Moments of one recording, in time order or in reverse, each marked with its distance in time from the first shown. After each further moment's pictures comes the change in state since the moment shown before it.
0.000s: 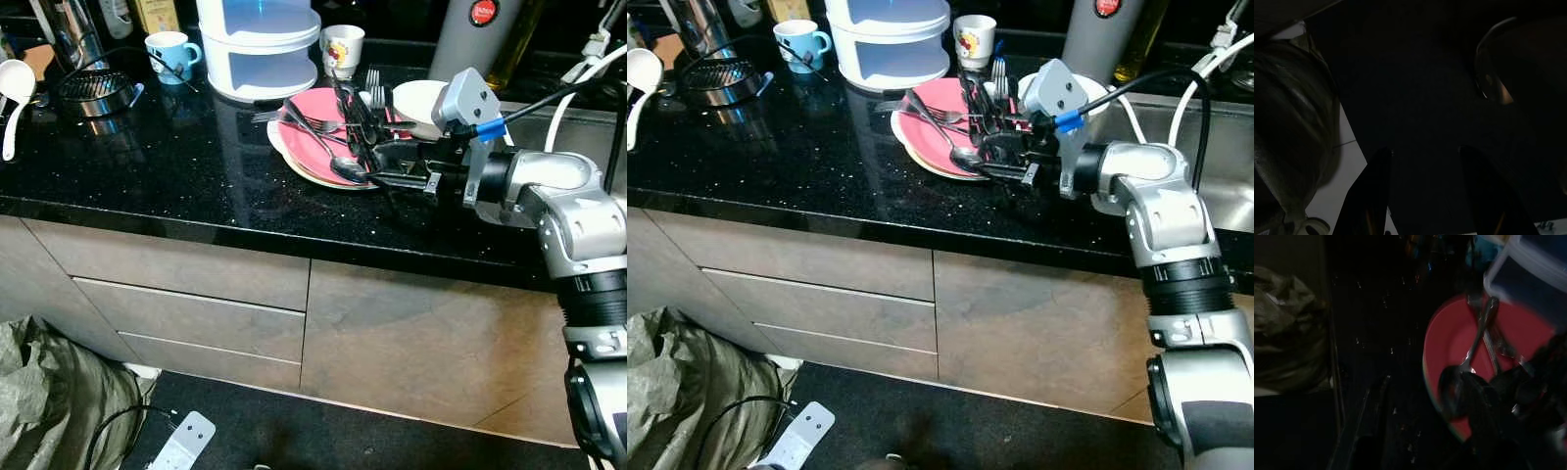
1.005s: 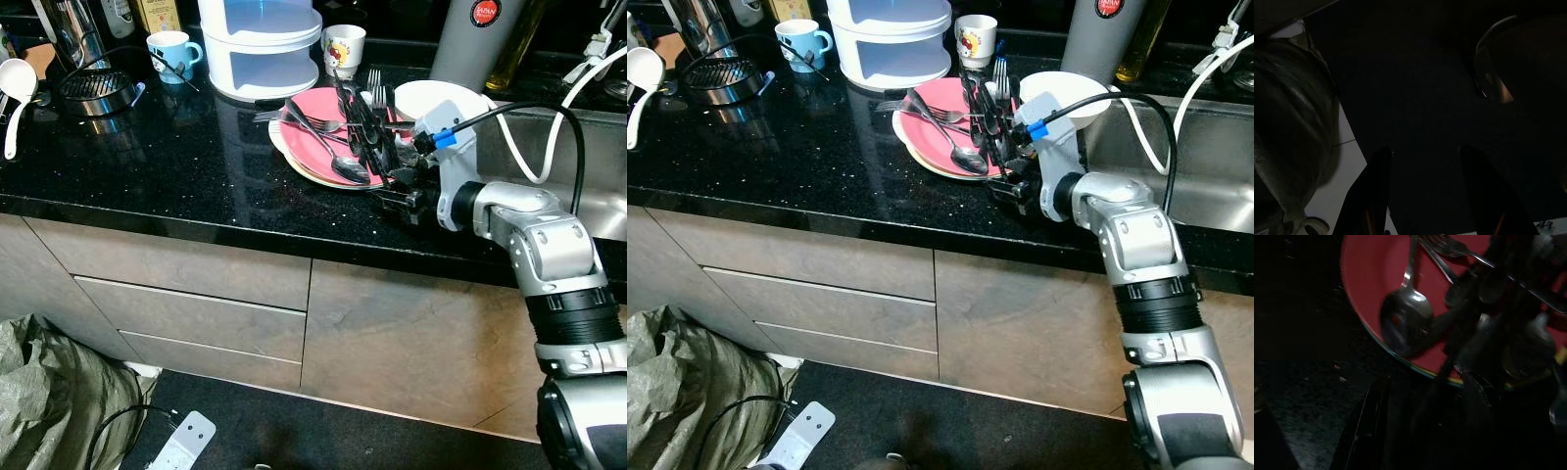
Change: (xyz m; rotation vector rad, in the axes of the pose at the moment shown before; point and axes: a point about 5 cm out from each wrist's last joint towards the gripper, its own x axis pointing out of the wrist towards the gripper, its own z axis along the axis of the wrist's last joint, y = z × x) left arm 0.000 0.000 0.001 0.004 -0.001 -0.002; right arm 0.006 -0.002 -0.035 0.254 0.202 -0.324
